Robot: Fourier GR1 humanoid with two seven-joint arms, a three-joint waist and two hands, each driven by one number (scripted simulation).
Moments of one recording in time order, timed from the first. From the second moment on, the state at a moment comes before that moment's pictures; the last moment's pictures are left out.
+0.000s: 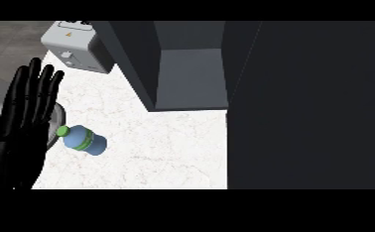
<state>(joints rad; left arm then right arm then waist) 0.01 0.12 -0.02 -2.10 -0.01 -0.01 0.00 0.00 -0.09 0.03 -2.10 -0.01 -0.05 0.03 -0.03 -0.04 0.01</state>
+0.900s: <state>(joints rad) 0.25 0.00 -0.08 -2.38 -0.21 0.52 0.25 0.20 -0.08 0.30 -2.38 0.05 0.02 0.19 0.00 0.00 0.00</state>
